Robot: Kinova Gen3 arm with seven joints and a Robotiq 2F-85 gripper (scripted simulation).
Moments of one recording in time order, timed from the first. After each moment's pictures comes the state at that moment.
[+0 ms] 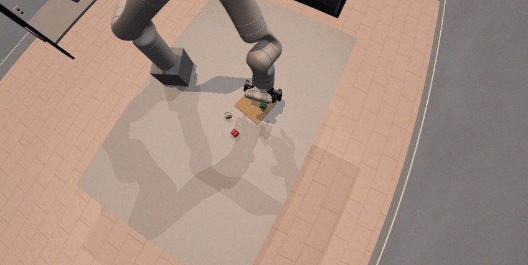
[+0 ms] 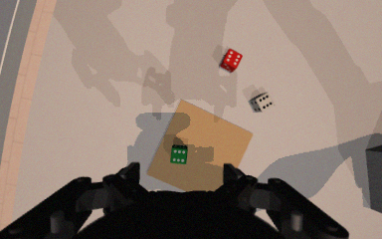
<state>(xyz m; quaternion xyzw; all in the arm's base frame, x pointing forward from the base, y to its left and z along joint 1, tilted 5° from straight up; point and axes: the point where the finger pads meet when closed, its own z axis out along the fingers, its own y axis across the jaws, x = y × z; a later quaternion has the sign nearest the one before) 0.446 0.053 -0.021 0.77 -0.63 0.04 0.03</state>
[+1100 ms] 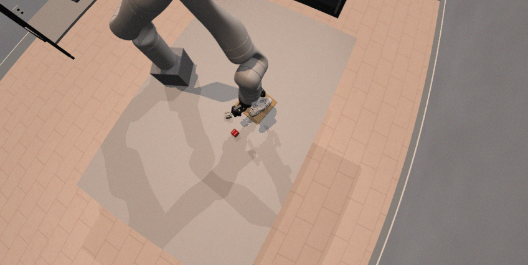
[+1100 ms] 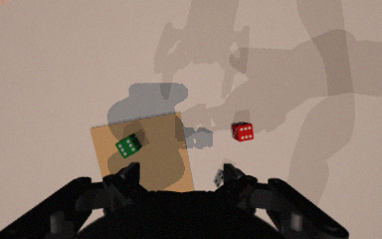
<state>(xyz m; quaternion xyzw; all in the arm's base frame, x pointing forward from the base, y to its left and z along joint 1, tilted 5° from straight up) 0.413 -0.010 -0.030 0.98 -0.20 -0.01 0.06</state>
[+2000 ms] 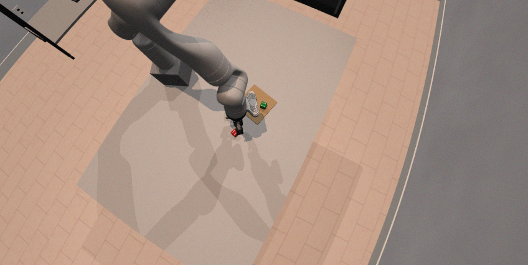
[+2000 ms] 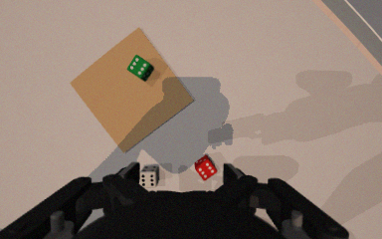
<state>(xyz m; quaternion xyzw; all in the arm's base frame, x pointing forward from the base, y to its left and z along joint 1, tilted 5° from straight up) 0.399 -0.072 -0.029 0.94 0.34 -0.03 0.04</state>
